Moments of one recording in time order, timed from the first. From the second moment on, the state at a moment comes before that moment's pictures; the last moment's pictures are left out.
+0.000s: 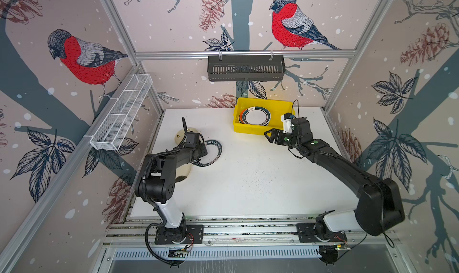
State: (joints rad) left arm -0.14 1.75 0.87 -0.06 0.03 -0.47; right arm 0.40 1.41 1.03 -0.19 -0.28 0.49
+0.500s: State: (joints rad) left arm -0.30 1.77 0.89 -0.02 0.12 -0.53; right arm 0.50 1.50 0.93 -0.17 -0.30 0.51
